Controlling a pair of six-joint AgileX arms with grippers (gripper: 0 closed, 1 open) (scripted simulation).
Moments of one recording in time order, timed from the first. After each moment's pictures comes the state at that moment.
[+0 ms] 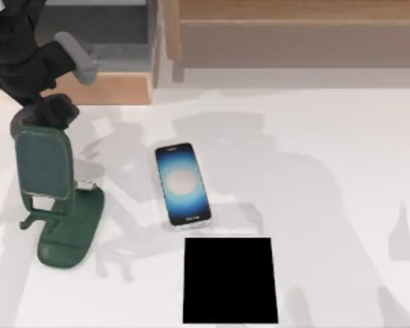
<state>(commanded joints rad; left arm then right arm) -0.13 2.12 1.74 -1.10 -0.04 0.83 0.00 0.00 0.00 0.00 0.00 0.00</state>
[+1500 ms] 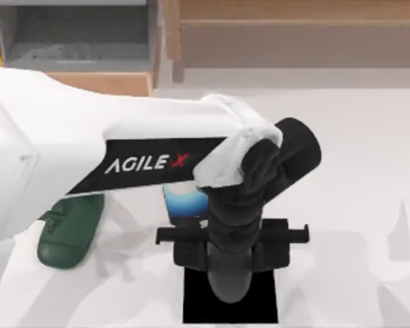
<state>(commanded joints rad) -0.93 2.04 1.42 -0.95 0.01 -0.88 0.00 0.00 0.00 0.00 0.00 0.00</state>
